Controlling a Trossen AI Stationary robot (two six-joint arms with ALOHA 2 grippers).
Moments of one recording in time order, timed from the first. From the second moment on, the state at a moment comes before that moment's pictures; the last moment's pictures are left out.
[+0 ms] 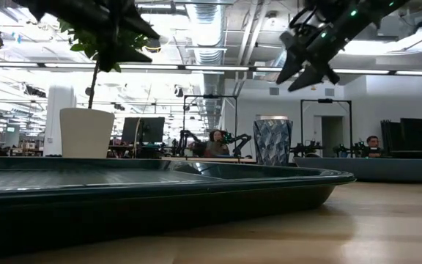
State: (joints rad) left arm 0.28 0.87 0.64 -0.09 -0.03 -0.50; right arm -0.38 1.14 0.82 -0.26 0.34 0.47
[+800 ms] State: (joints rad) left arm 0.35 1.02 0.64 -0.09 0.01 -0.48; right arm -0.42 1.27 0.82 -0.35 0.28 0.55
